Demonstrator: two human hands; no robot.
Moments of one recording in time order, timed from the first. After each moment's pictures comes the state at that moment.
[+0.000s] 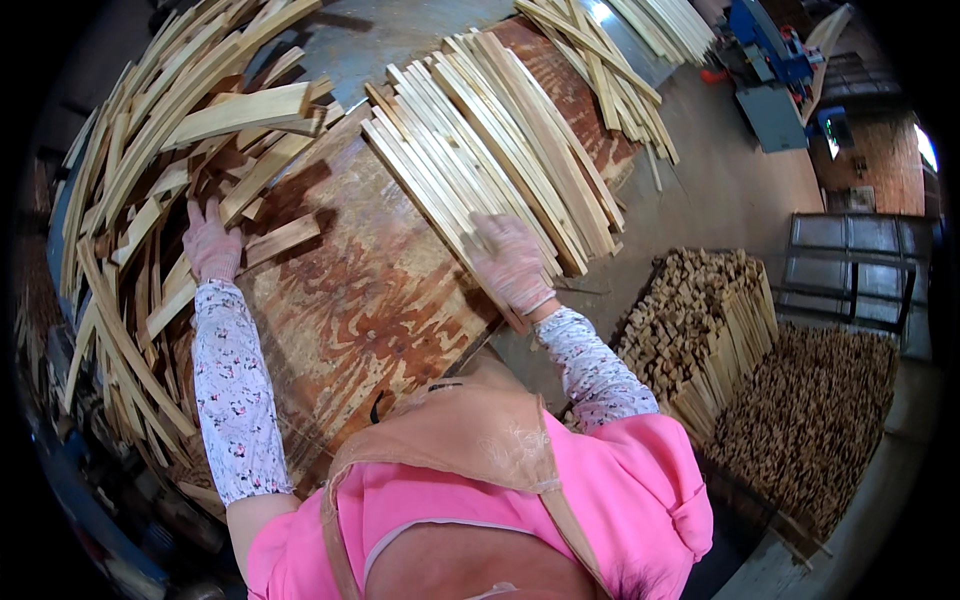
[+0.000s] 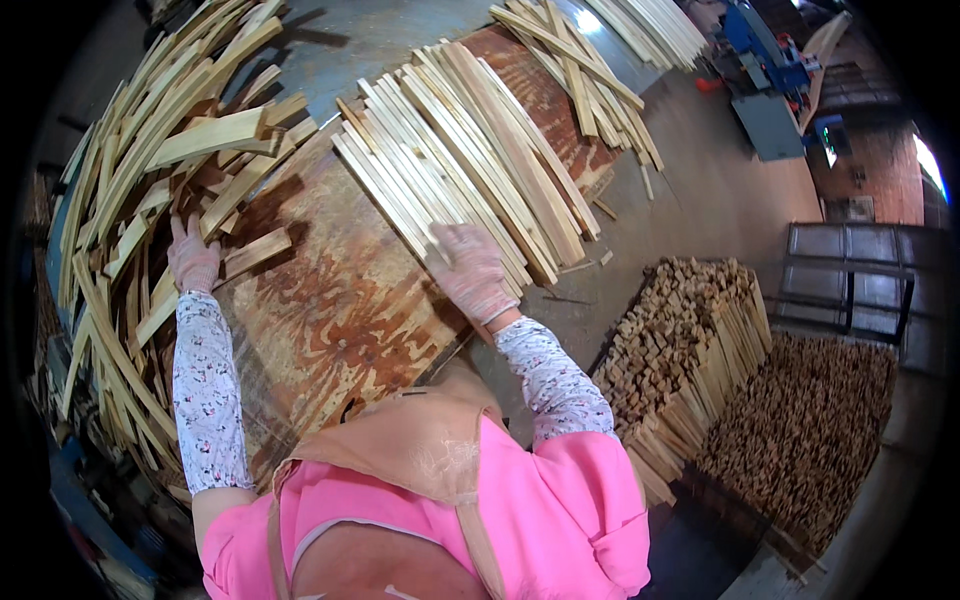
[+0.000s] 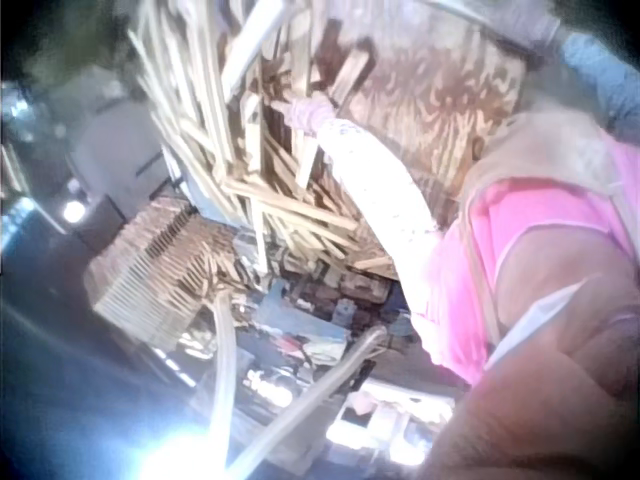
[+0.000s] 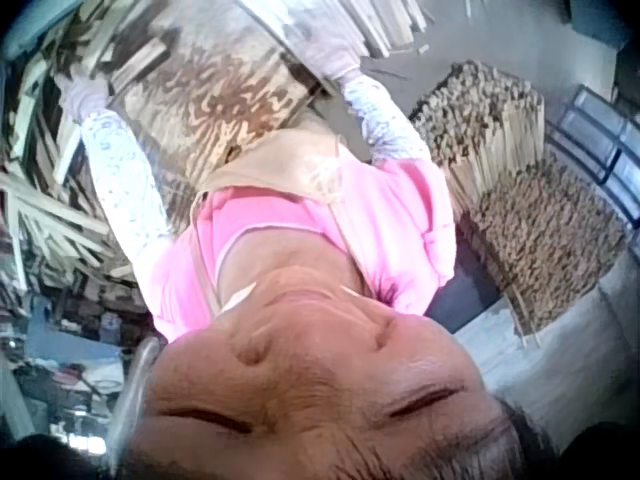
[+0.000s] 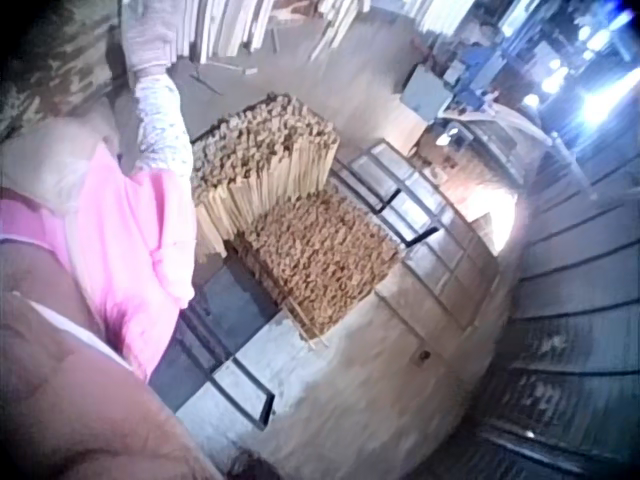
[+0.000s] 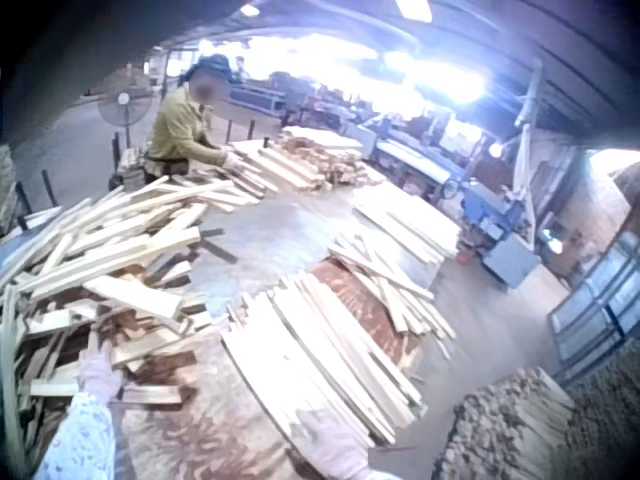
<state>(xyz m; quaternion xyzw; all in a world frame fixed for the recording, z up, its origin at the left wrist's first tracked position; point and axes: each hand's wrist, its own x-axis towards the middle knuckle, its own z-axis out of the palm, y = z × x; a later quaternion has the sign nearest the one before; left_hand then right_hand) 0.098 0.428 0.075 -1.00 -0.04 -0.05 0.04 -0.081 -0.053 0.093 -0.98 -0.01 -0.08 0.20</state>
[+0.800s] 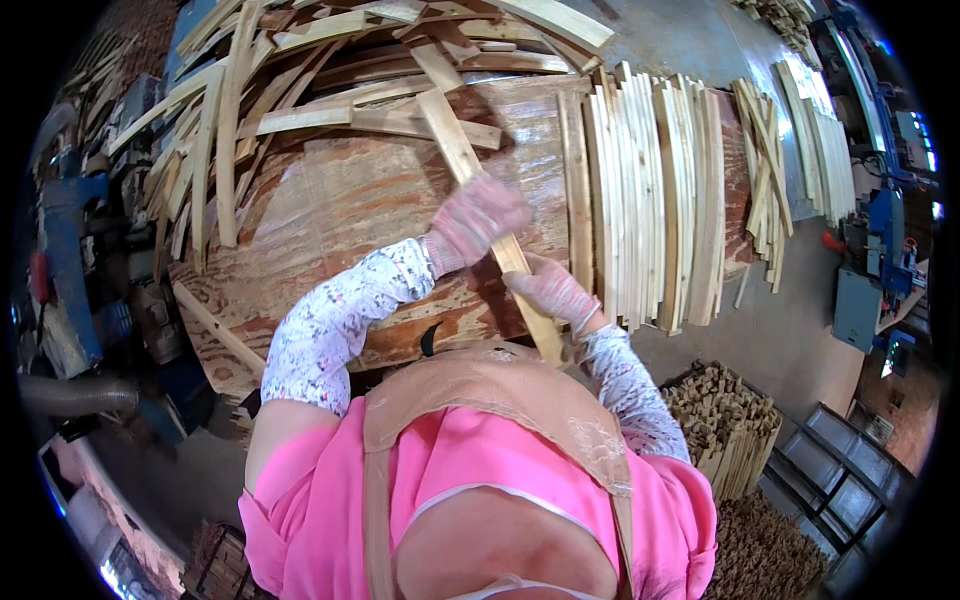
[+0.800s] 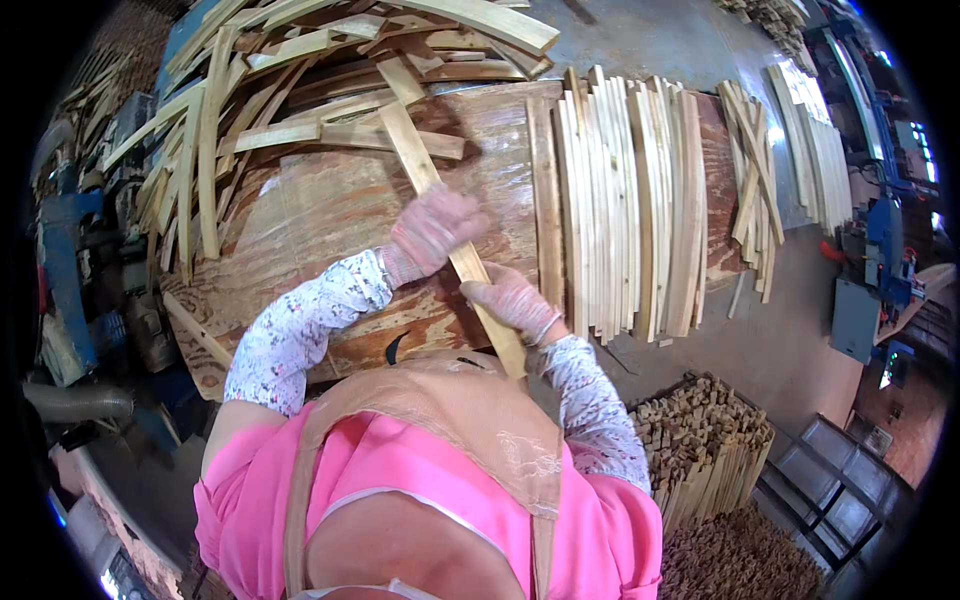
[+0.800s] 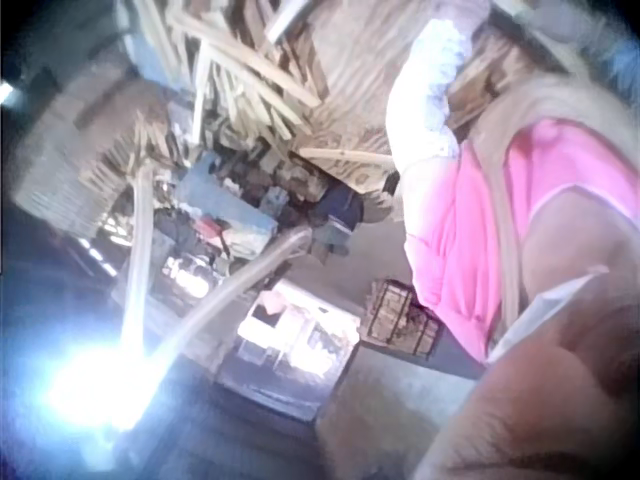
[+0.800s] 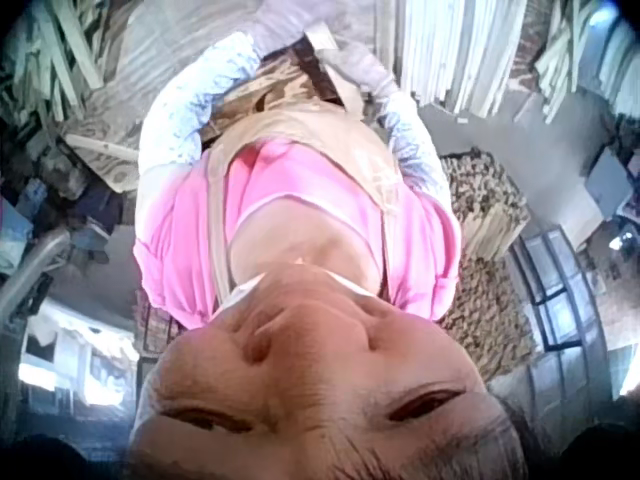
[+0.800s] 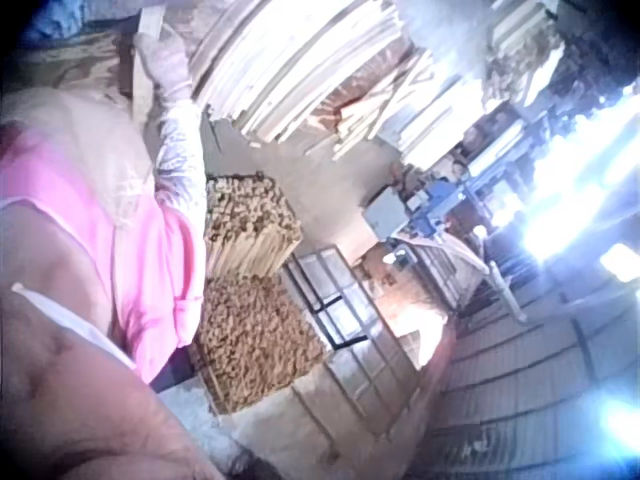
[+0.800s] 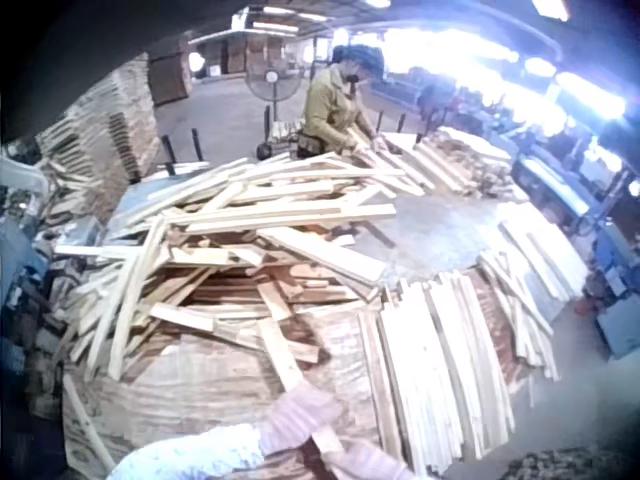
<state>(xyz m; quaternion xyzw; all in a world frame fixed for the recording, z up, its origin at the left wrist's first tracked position) -0.064 0.301 0.075 -0.92 0.32 -0.10 -0.18 -0.099 0.069 0.109 -0.76 -0.04 0.46 0.45</state>
